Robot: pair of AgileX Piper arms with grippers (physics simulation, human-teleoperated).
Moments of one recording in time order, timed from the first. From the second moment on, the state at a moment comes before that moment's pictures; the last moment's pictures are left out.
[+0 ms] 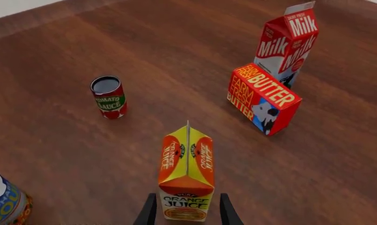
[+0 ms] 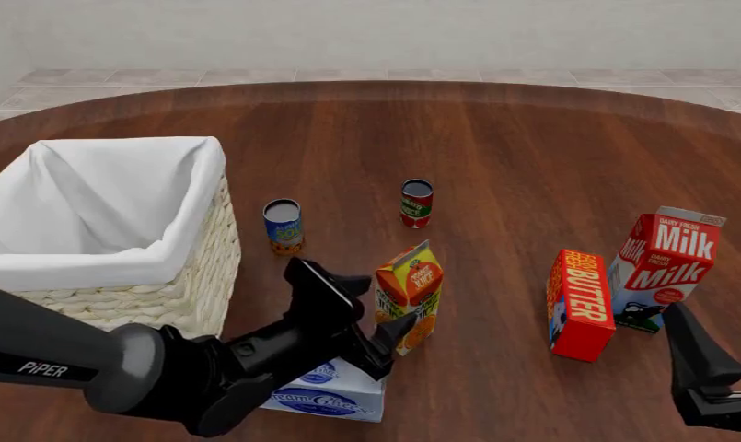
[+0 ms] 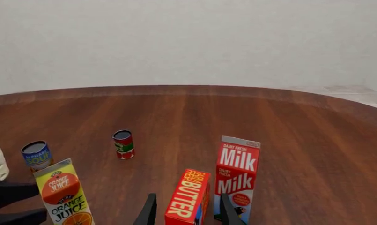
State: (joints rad) left arm -0.83 1.77 -0.56 -0.80 -0.02; right arm 0.03 0.08 0.00 -0.03 0.03
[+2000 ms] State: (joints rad) left arm -0.85 1.85 -0.65 -0.74 -0.10; right arm 0.04 0.10 0.00 -0.05 0.03
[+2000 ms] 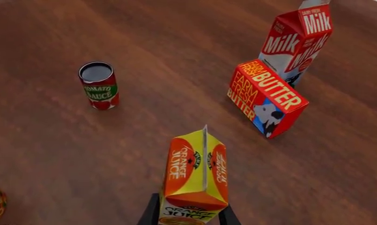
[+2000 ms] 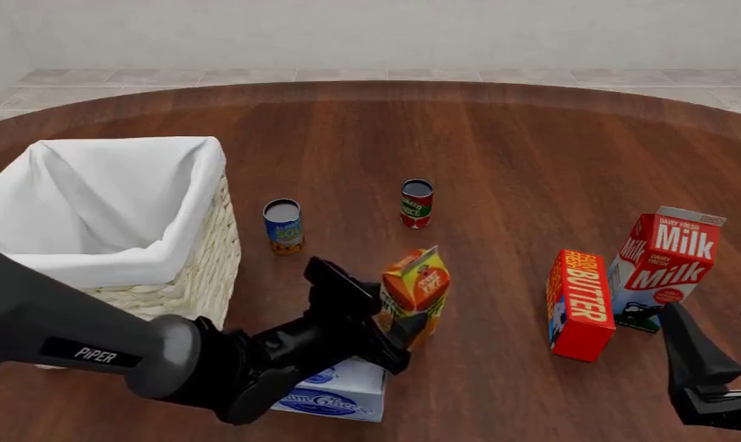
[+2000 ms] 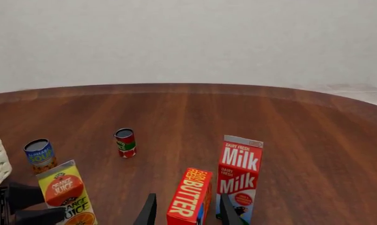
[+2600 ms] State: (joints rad) left arm -0.82 1.65 -0.65 -0.65 -0.06; right arm 0.04 0.09 0.00 -0.05 0.04
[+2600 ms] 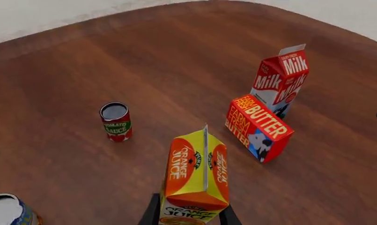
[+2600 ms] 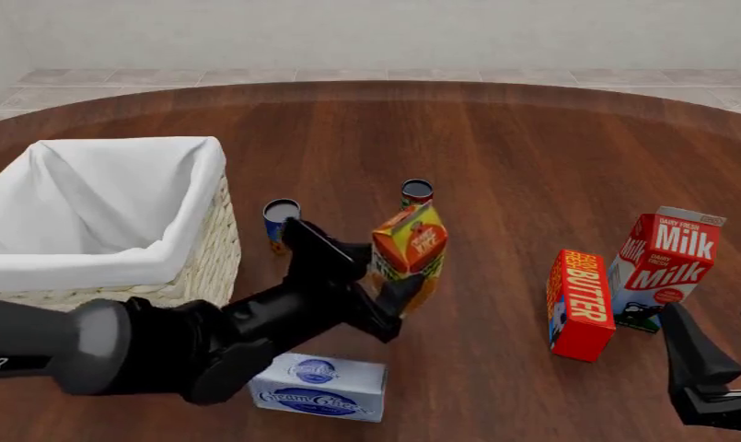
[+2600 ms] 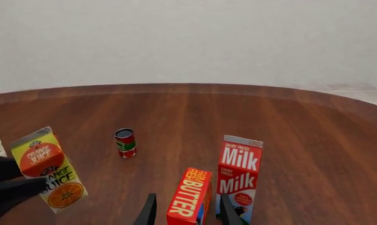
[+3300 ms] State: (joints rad) left arm -0.84 1.23 -0.79 -0.21 -0.04; right arm 0.04 0.08 0.00 -0.04 0.04
